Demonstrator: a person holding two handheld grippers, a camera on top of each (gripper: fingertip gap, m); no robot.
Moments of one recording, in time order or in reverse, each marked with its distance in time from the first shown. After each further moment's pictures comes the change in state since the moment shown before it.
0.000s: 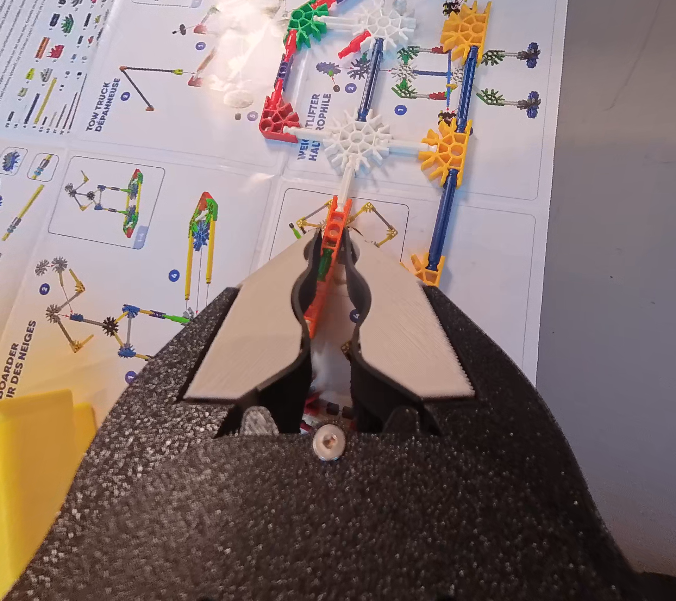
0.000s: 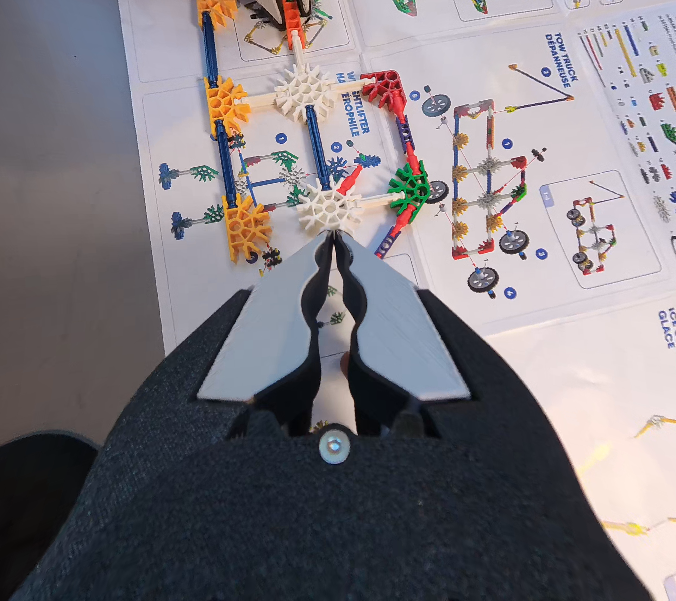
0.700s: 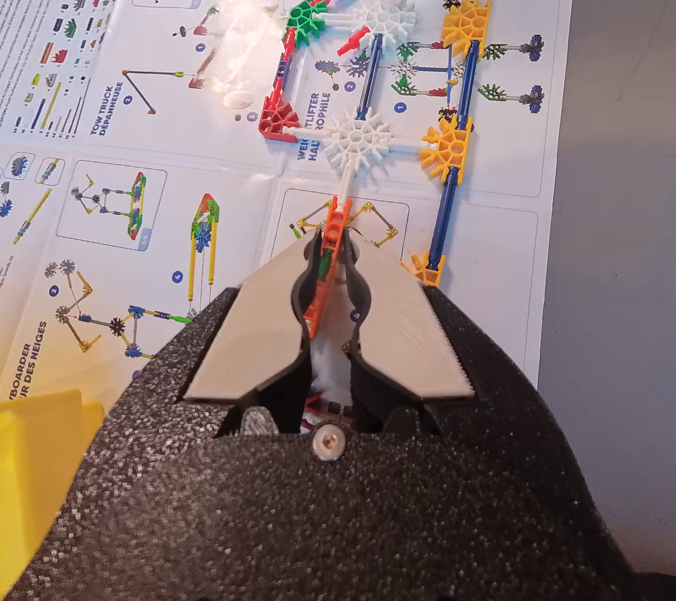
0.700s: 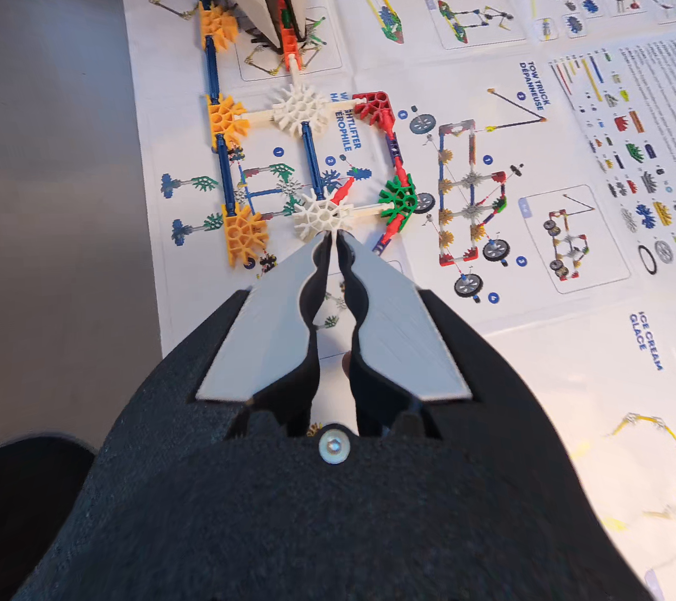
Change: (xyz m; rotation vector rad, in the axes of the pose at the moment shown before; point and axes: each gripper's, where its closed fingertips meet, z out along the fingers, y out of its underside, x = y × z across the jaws) left arm 0.000 0.000 0.000 -0.014 -0.014 0.021; right arm 0.003 -0.008 -0.006 0.047 0.021 -0.017
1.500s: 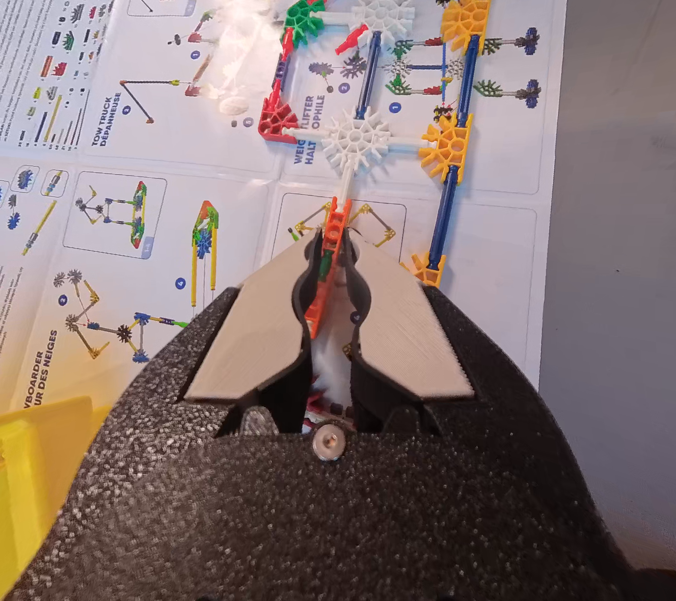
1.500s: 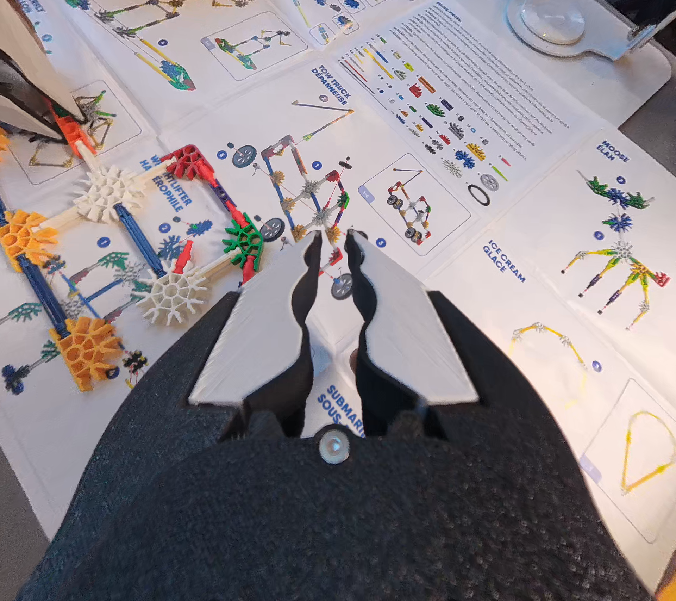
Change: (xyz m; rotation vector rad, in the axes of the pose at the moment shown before) left arm 0.001 -0.002 0.000 -0.014 -0.002 0.034; right arm 0.087 -0.003 -0.005 0.043 0.373 0.279
